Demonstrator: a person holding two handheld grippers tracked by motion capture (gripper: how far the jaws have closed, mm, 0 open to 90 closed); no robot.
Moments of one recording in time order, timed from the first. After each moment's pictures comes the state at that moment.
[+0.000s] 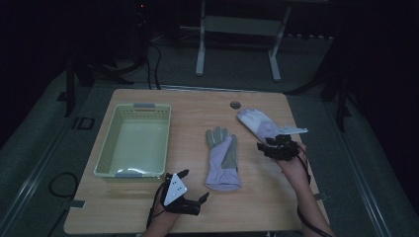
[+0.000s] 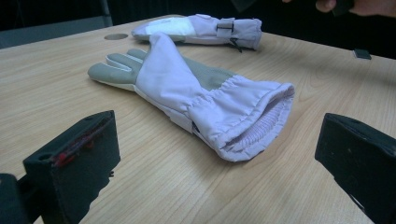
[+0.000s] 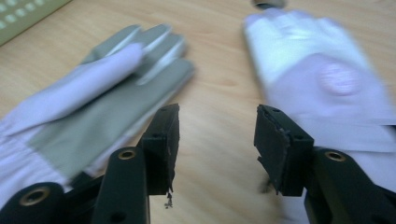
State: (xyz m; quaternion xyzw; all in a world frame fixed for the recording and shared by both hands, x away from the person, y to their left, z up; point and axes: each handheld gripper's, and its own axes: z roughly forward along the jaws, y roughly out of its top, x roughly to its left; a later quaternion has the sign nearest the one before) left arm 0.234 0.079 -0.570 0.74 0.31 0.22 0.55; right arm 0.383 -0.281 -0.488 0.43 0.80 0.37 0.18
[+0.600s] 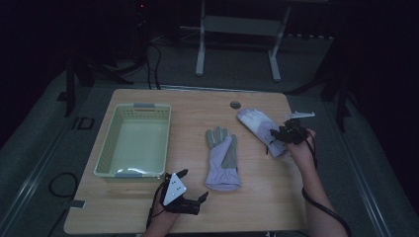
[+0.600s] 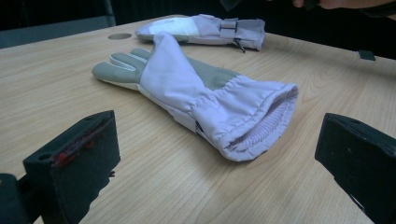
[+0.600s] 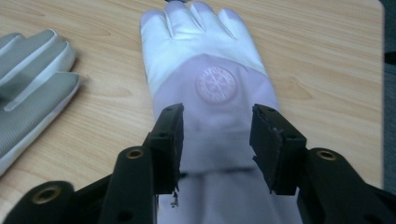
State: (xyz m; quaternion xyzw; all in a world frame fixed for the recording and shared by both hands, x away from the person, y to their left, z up) left arm 0.234 0.080 -0.571 0.74 0.31 0.22 0.55; right arm 0.447 -0.321 -0.493 0.49 0.78 0.32 0.21
